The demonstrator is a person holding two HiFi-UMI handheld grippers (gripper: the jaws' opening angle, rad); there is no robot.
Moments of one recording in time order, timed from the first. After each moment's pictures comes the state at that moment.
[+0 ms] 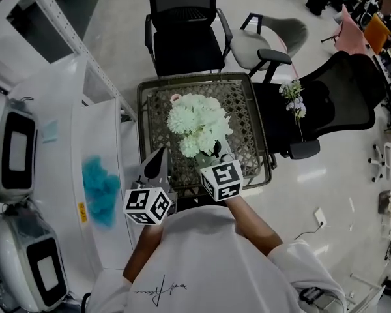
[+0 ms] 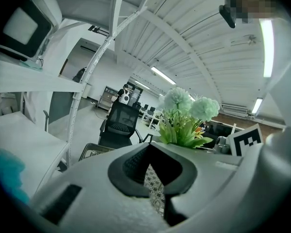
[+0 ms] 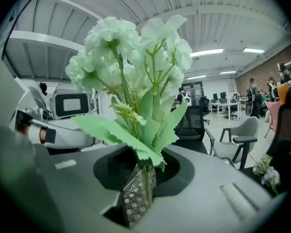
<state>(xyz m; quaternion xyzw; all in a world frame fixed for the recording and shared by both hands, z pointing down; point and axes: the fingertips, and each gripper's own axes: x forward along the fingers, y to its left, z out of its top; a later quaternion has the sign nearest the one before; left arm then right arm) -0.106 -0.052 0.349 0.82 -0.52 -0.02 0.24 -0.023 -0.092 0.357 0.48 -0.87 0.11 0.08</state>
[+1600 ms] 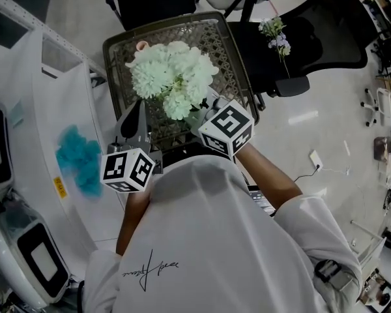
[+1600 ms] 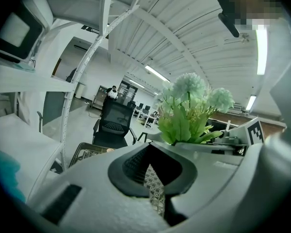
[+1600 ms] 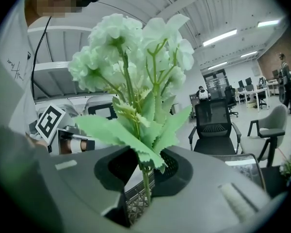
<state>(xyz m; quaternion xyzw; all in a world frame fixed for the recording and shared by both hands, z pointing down) -0.066 -0.030 0.348 0.84 -0.49 -0.01 0.23 -0.010 -0.033 0.337 0.33 -0.93 0.15 0.05</state>
